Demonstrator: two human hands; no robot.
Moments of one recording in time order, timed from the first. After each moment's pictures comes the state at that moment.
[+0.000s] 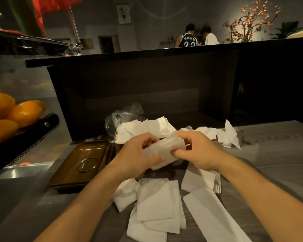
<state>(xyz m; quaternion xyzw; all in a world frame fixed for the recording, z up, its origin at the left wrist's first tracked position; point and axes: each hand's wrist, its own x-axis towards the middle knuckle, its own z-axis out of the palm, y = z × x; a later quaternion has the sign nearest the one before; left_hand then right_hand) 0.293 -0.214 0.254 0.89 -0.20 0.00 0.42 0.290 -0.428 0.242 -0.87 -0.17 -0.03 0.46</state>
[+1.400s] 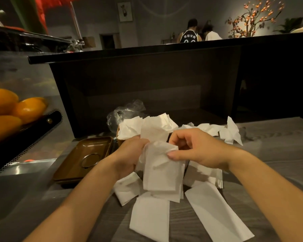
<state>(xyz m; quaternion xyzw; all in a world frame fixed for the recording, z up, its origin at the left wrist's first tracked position) 0.290 -0.209 0.257 0.76 -0.06 -0.13 0.63 0.266 -0.418 0.266 -0.84 -0.23 0.06 0.50</state>
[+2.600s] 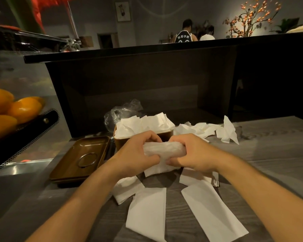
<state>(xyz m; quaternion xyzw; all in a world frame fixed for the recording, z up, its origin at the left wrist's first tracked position) 0.287 -0.210 0.249 0.88 -0.25 0.00 0.41 0.276 -0.422 0.241 -0.89 -0.20 0.03 0.41</state>
